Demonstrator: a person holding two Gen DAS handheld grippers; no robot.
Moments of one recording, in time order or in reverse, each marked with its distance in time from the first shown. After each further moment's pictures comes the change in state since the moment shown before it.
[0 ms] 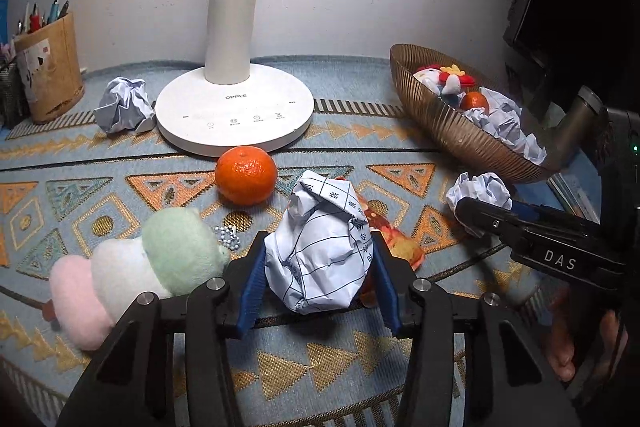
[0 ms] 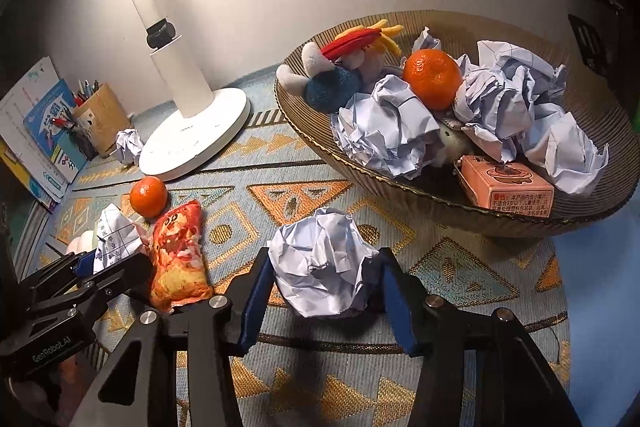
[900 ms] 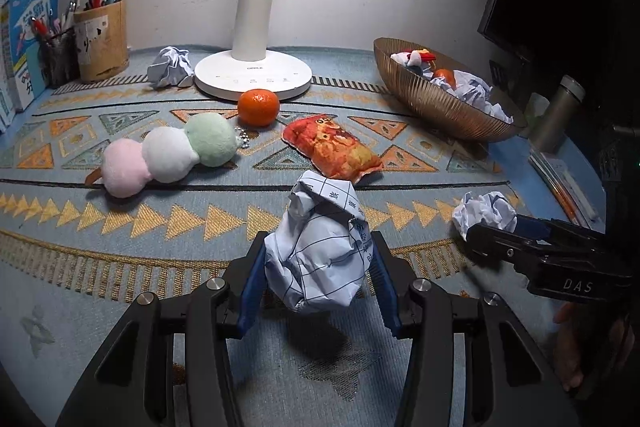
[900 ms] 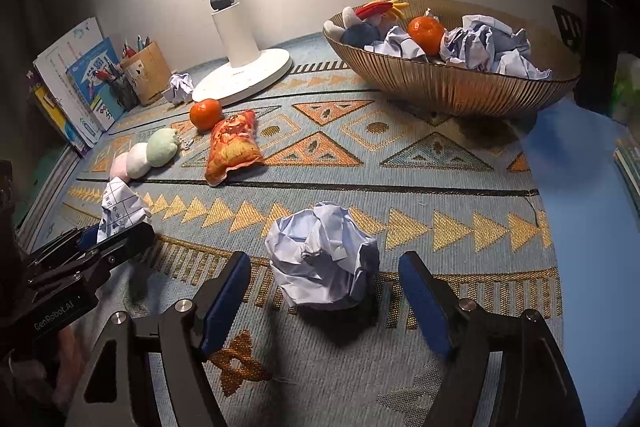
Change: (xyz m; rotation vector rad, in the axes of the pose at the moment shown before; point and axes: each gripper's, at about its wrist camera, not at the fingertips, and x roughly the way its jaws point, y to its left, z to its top) left arm -0.062 -0.023 -0.071 -0.044 -0.036 0.053; right arm -0.058 0.005 -0.075 -0.054 0.051 0.059
